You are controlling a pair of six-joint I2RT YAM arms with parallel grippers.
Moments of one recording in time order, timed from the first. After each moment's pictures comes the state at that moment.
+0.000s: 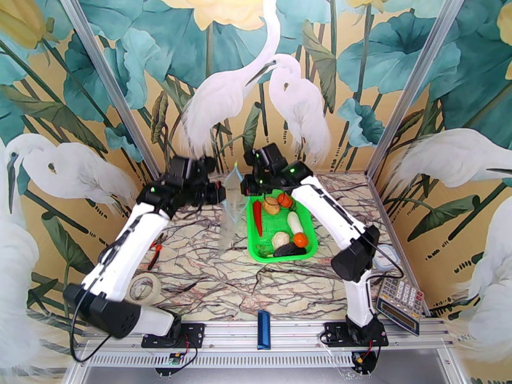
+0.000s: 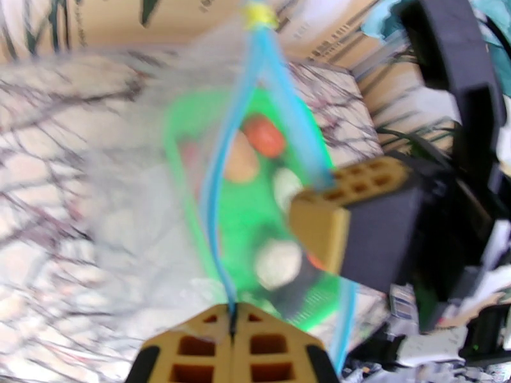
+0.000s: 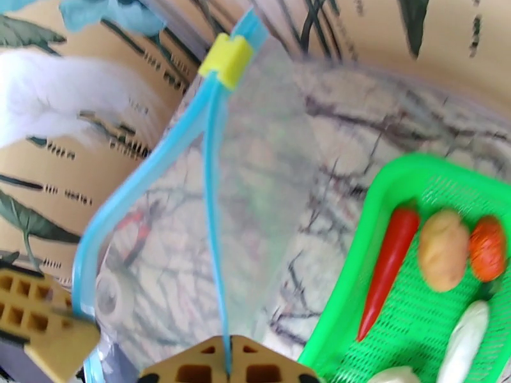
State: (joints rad) left arm -0.35 1.48 1.71 -0.97 0.20 -0.24; right arm 0.67 2.05 2.30 -0.99 -0.28 0.45
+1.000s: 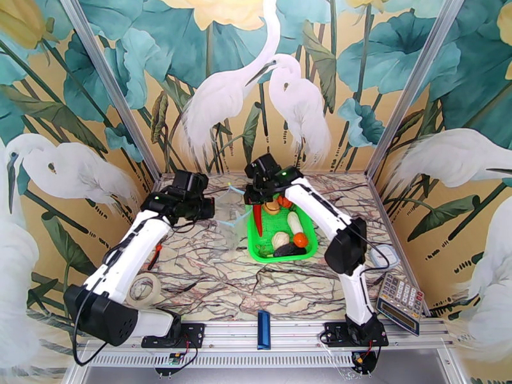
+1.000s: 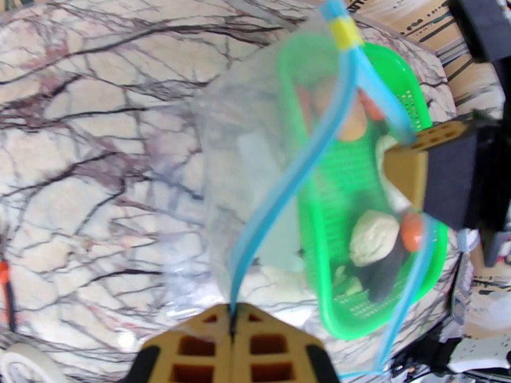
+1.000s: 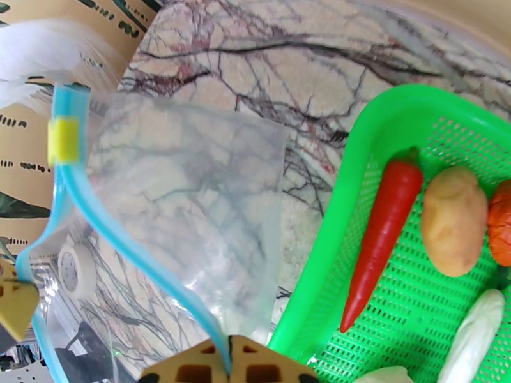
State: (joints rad) left arm -0.31 1.39 1.41 -0.92 0.10 -0.25; right arm 0.63 2.16 2.18 -0.98 -0.37 0.40
